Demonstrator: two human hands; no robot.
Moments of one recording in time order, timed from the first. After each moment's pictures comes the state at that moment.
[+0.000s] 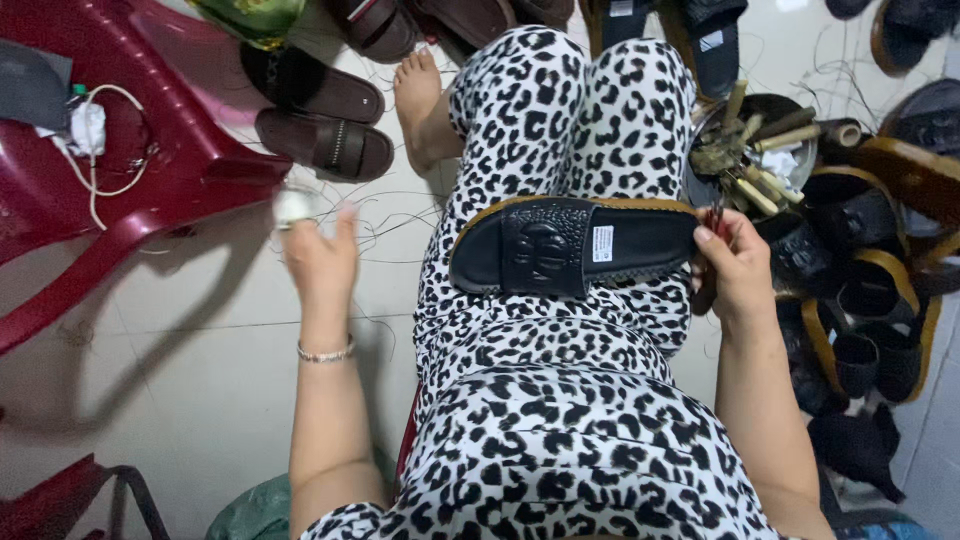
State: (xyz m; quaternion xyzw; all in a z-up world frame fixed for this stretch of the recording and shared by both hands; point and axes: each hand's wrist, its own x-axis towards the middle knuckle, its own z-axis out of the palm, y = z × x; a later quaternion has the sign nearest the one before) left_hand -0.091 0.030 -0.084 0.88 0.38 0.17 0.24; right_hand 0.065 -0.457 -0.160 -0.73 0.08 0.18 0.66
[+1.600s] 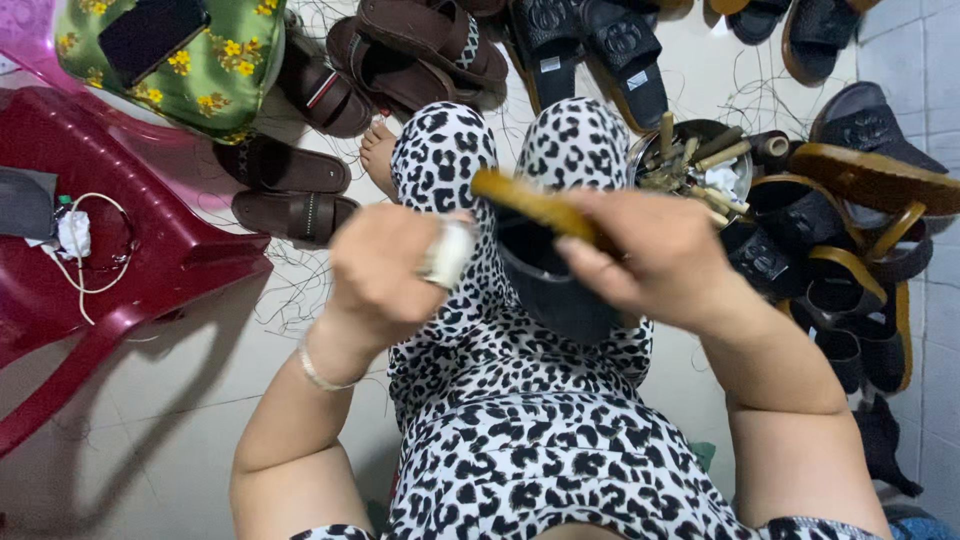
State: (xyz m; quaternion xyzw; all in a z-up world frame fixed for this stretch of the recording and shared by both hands) left_hand 0.050 -0.061 0.043 0.87 -0.28 0.38 0.13; right_hand 0.129 -0.326 0.052 -0.81 -0.46 0.00 0.36
